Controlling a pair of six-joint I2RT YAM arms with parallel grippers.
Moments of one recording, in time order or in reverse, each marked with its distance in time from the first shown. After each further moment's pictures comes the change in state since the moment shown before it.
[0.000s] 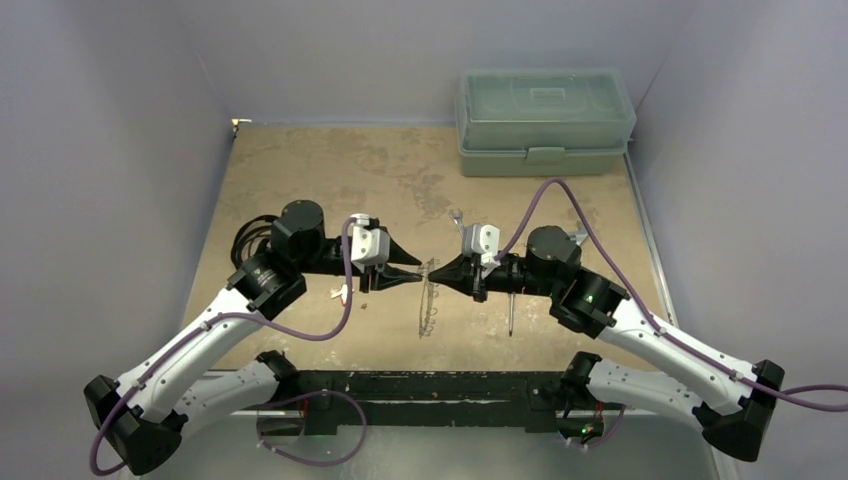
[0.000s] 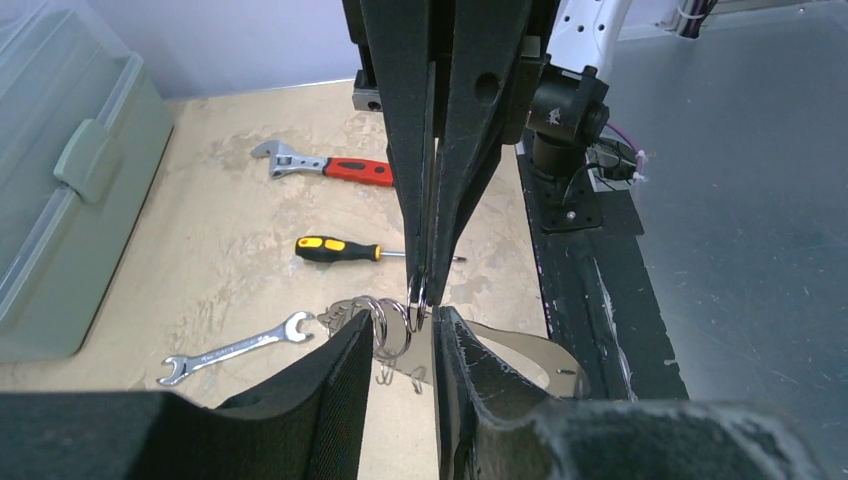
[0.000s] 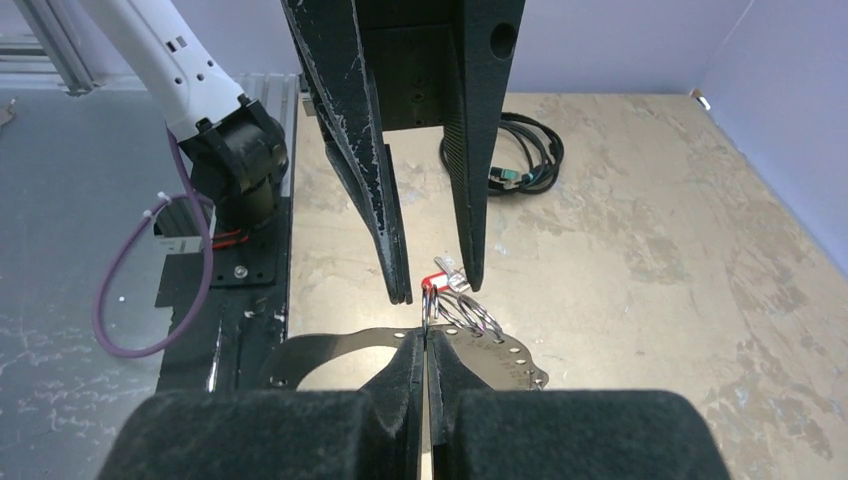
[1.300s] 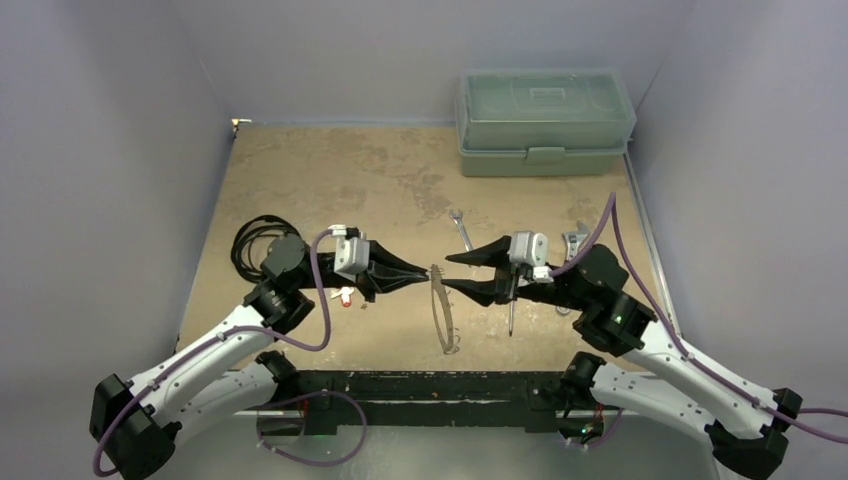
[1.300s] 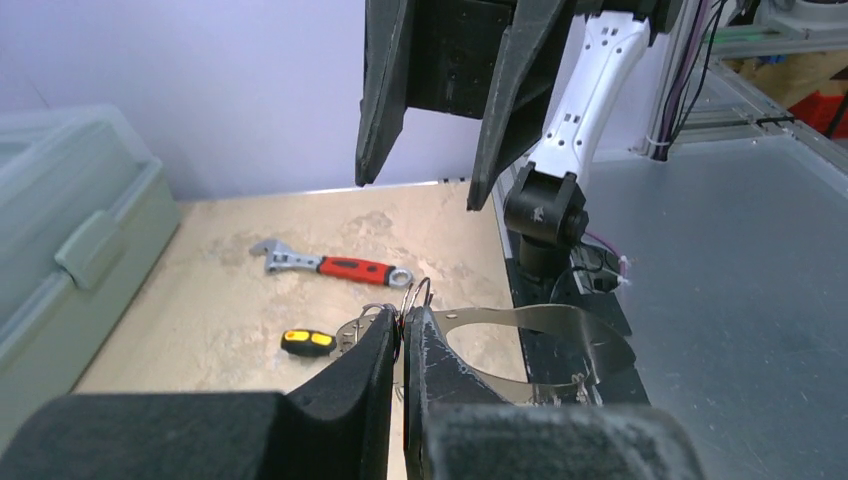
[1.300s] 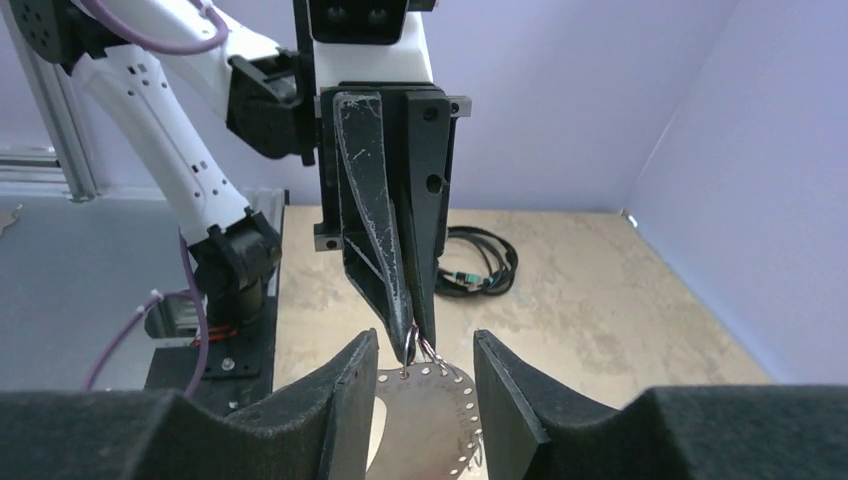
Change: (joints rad) left arm -0.023 -0.061 -0.275 0.588 -0.004 -0.318; right arm 0.000 -0.161 -0.056 0.145 0.021 0.057
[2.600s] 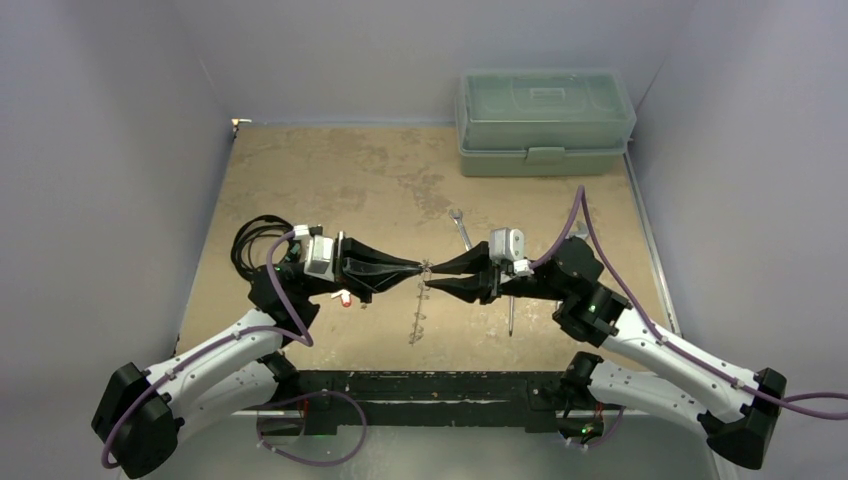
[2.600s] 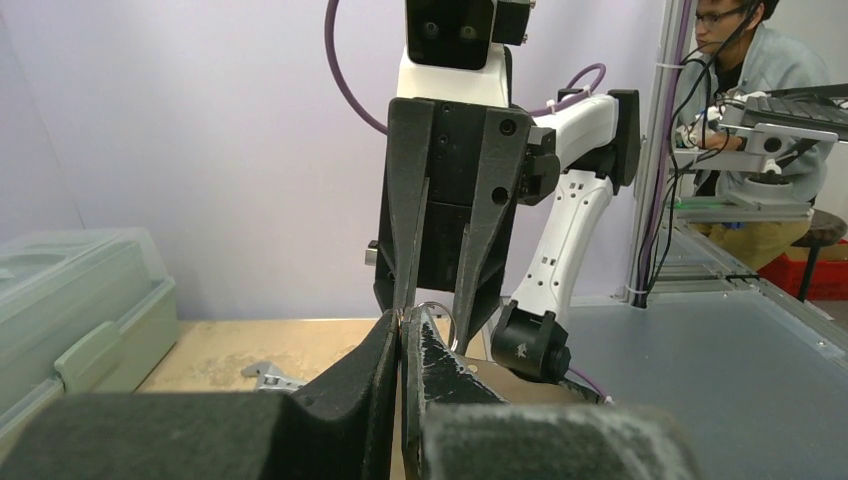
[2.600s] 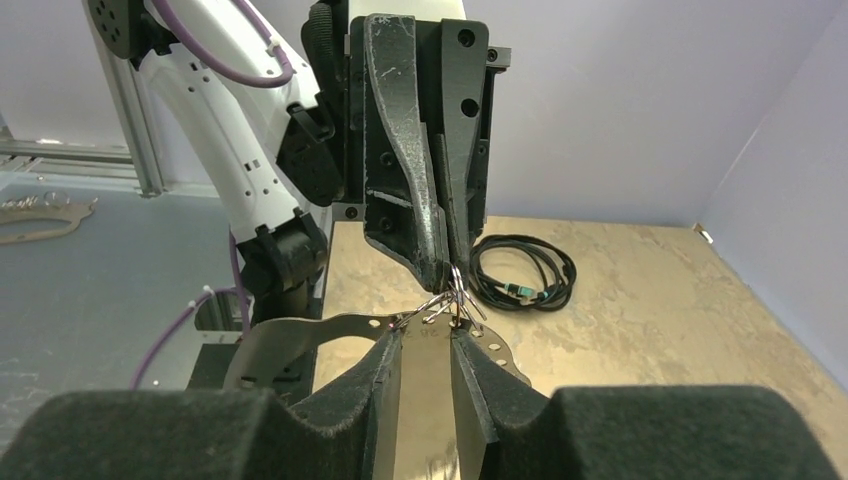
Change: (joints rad) left arm 0.001 0.030 -0.175 0.685 -0.111 -0.392; right arm 0.000 0.095 -0.045 0.178 -0.127 0.066
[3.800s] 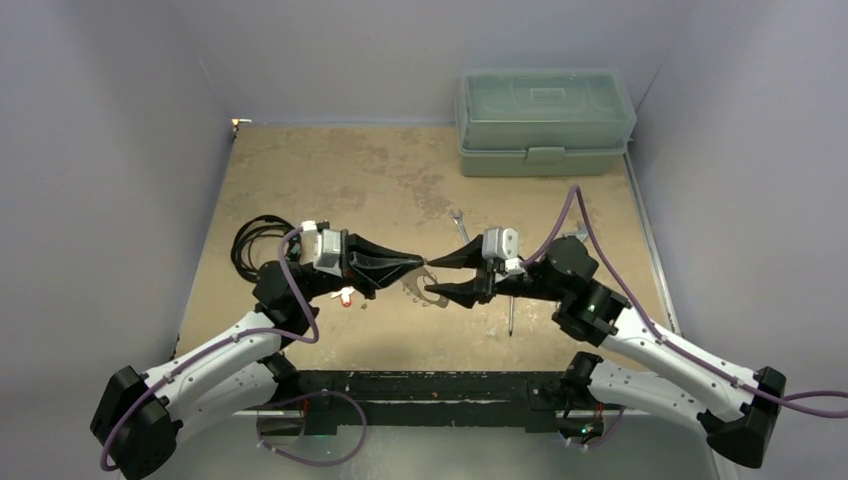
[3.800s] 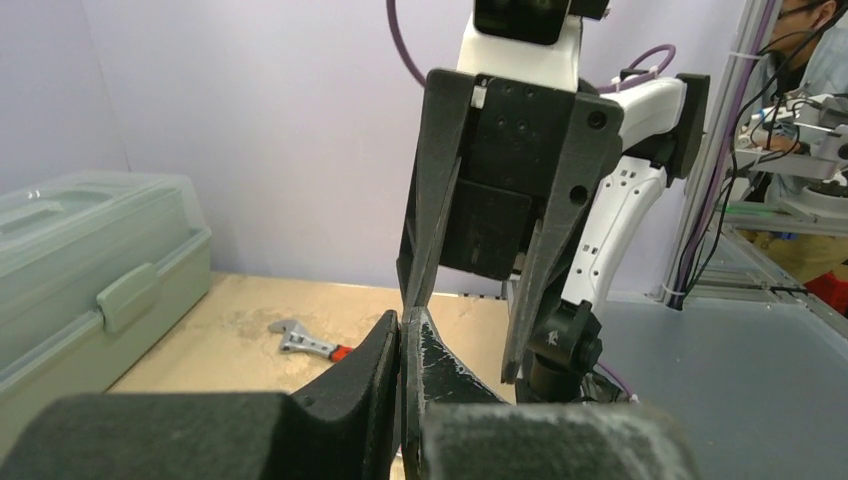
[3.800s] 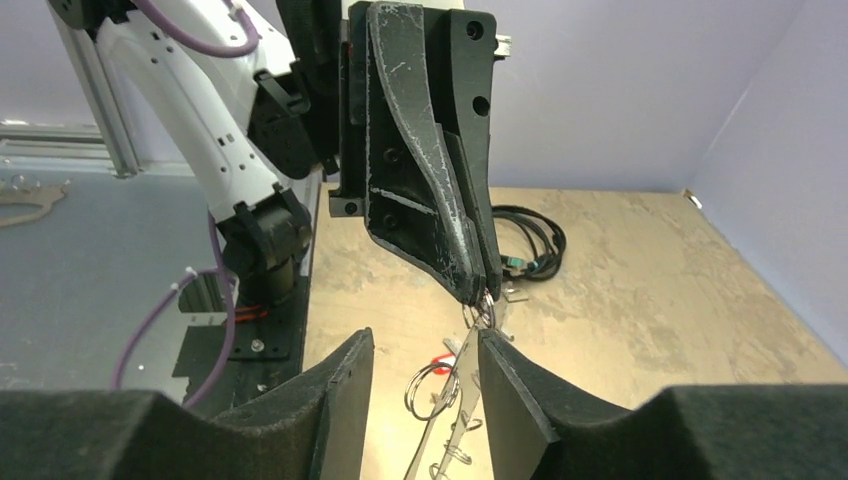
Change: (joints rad) left arm -0.001 -0.019 -0.011 -0.113 -0.093 0.047; right arm 0.000 0.013 0.003 -0.047 0.040 -0.019
